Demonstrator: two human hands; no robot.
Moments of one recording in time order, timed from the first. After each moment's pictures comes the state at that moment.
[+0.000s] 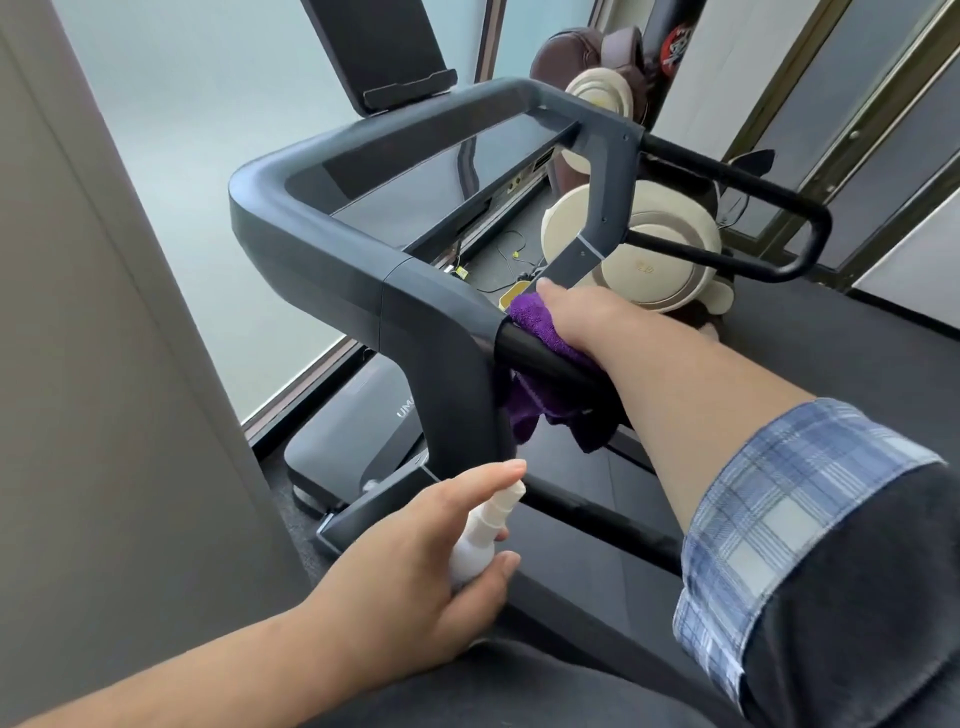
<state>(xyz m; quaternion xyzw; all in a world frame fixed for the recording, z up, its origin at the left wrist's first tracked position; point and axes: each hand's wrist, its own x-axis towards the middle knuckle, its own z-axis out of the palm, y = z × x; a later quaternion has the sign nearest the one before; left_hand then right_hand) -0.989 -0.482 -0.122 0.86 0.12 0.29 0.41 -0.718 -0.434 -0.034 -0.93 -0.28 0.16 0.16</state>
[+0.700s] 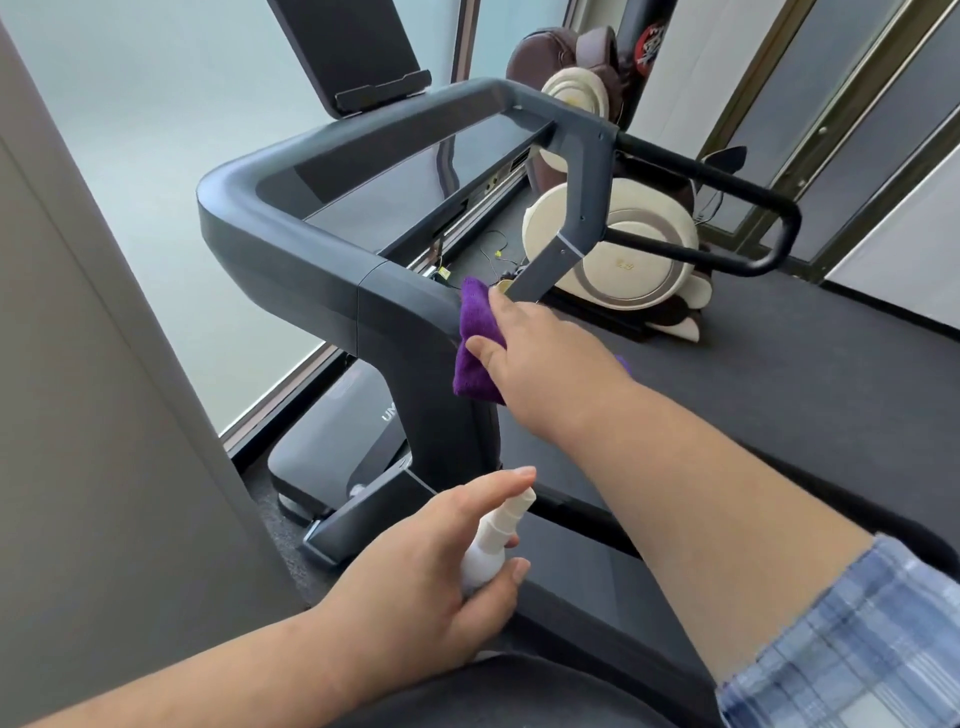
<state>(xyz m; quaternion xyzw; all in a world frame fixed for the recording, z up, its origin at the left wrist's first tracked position) -0.974 -0.495 -0.119 0.85 0.10 0.28 0.42 -0.774 -0.486 -0.038 -0.87 -0.50 0.03 0.03</state>
